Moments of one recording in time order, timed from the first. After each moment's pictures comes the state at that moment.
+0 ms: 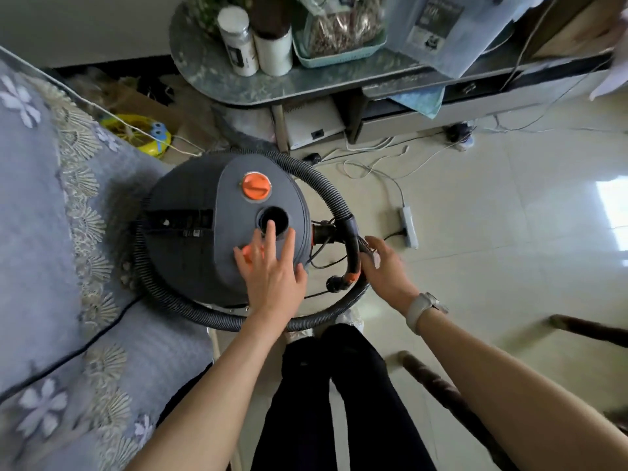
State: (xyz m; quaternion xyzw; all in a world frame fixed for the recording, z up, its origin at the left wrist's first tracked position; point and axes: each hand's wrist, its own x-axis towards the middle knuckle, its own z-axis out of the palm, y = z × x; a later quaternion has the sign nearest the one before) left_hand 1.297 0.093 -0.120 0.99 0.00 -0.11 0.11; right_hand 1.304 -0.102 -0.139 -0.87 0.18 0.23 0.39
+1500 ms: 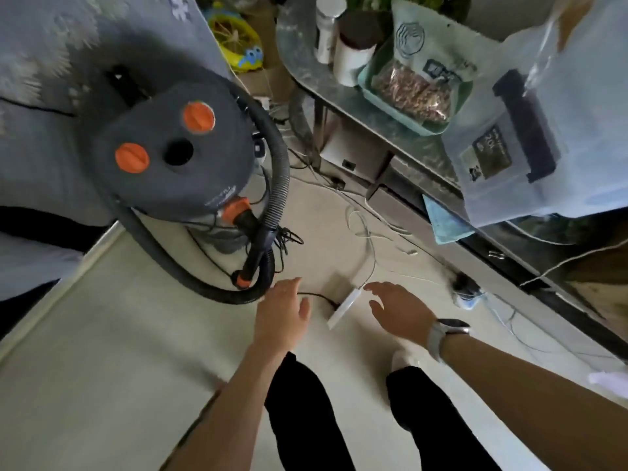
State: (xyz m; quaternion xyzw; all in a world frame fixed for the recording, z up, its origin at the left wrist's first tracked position) left_hand 1.362 -0.258 -0.190 0.83 0.42 -0.13 0.33; right_hand 1.539 -0.393 -0.176 -0.81 -0.41 0.42 -0.05
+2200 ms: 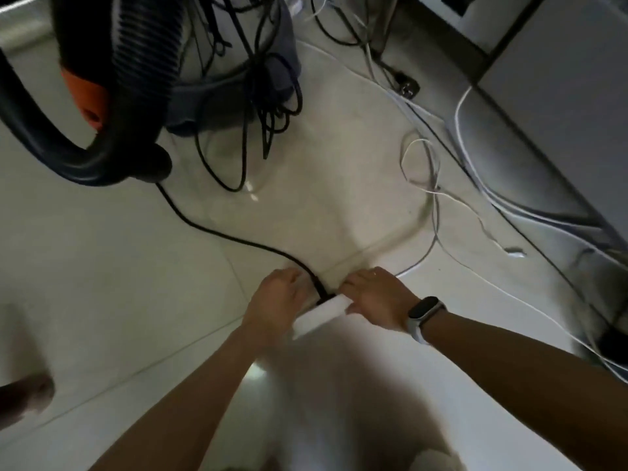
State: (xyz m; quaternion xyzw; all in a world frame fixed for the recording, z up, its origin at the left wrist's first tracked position) left_hand 1.385 -0.375 -0.678 0.72 0.54 -0.09 0.42; right_hand 1.576 -0.438 -0.707 -0.55 -0.79 0.23 -0.14
